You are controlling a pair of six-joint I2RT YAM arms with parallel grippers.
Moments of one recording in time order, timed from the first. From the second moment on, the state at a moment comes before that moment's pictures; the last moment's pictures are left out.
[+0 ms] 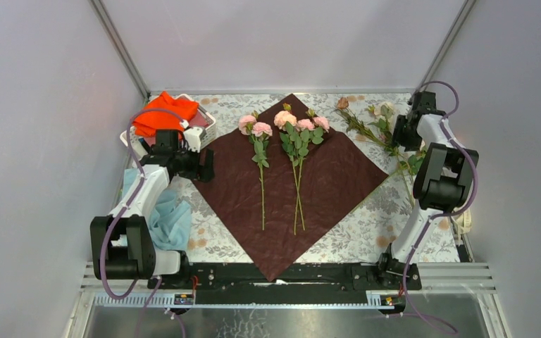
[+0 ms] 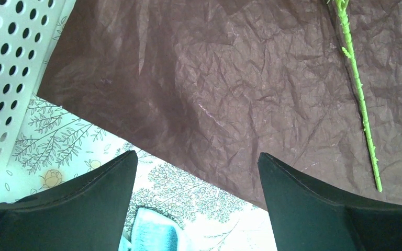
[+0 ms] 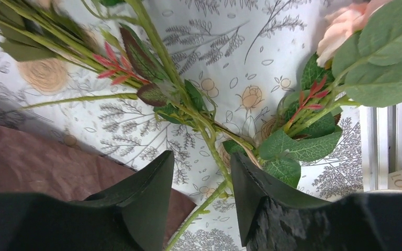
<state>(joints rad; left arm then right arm) 0.03 1.32 0.88 -0.48 0.37 0.21 -0.24 1.95 1.51 -0.64 0.02 0.06</state>
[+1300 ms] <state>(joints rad) 0.03 1.33 0.88 -0.48 0.38 0.21 -0.20 1.69 1.53 -0.66 -0.04 0.05</state>
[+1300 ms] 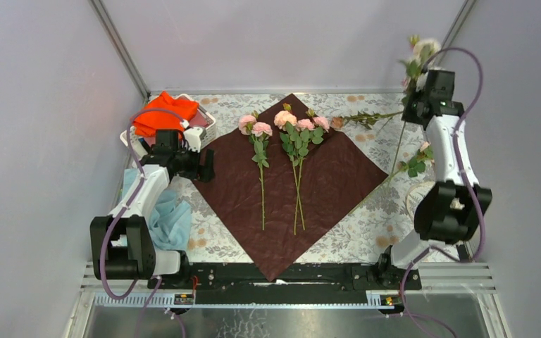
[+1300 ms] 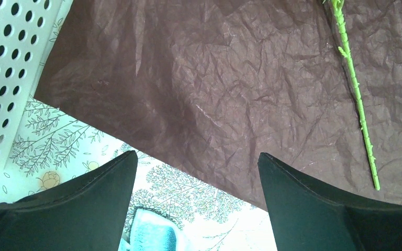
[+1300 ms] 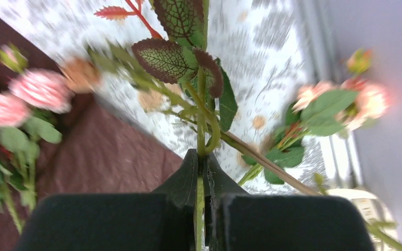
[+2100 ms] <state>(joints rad) 0.04 1.31 0.88 -0.48 0.39 0.22 -0.08 1.23 1.56 -0.44 -0.20 0.22</state>
